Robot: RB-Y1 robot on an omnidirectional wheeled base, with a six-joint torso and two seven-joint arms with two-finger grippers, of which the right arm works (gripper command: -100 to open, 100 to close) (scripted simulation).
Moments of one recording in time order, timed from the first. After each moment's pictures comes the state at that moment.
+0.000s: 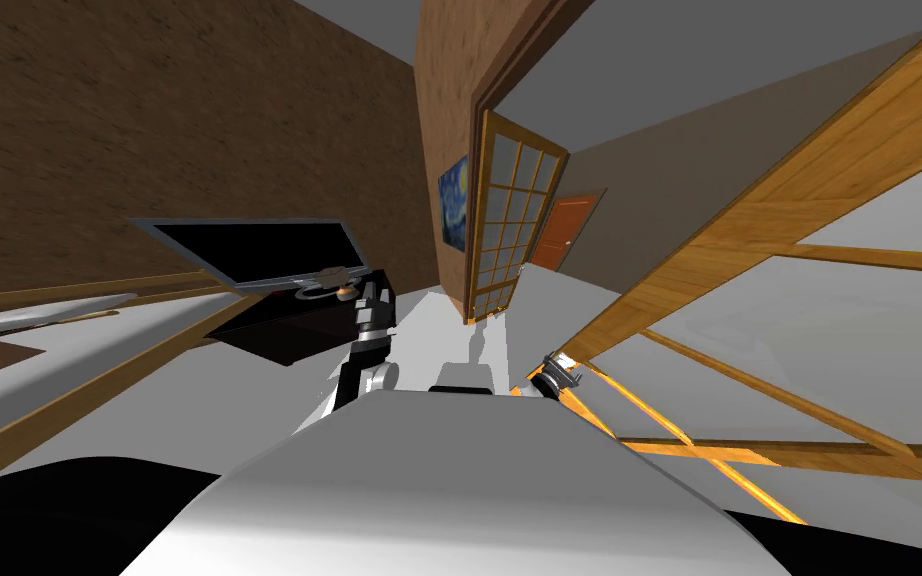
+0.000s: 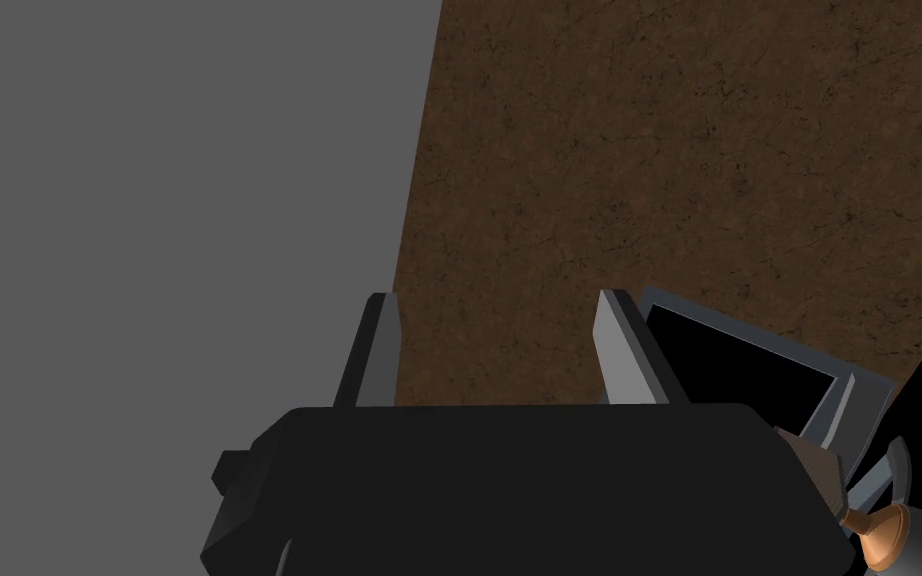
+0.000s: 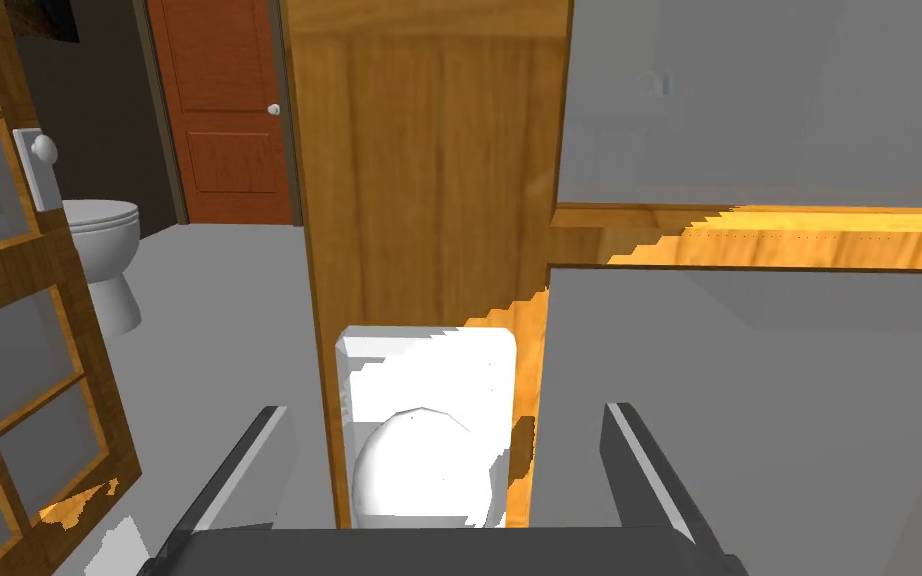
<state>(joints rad) 0.00 -0.02 -0.37 -0.77 -0.82 -1.02 -1.01</state>
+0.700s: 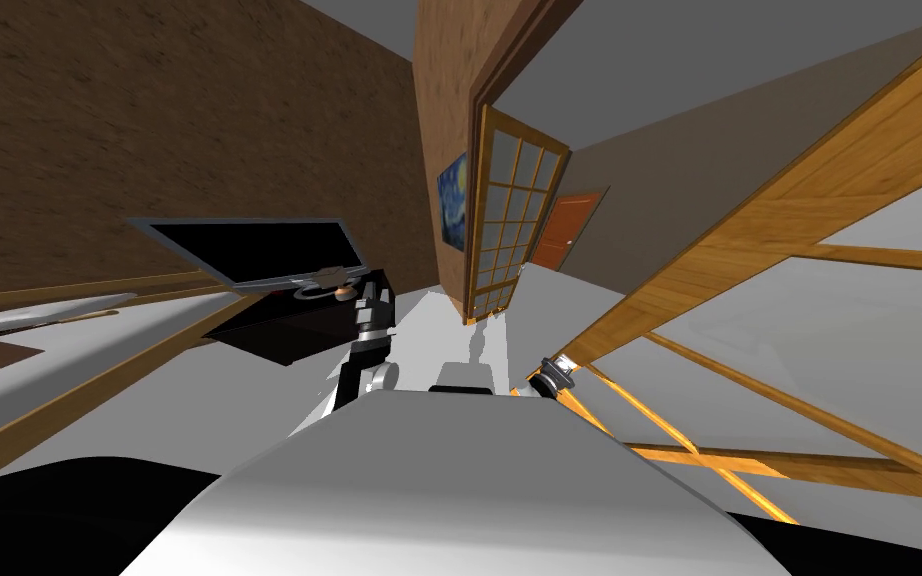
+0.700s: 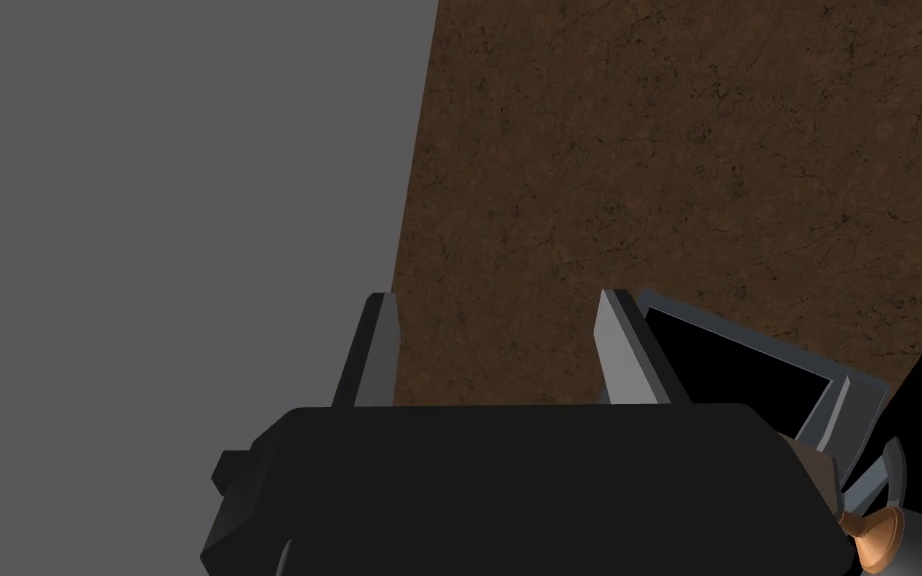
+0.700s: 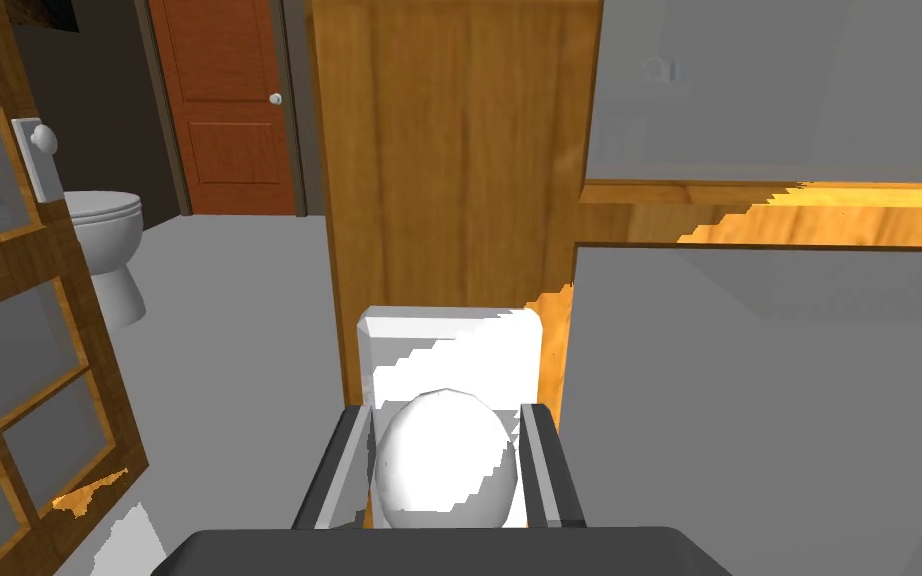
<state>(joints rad) 0.01 0.01 -0.37 -0.79 -0.82 -1.01 -1.01</state>
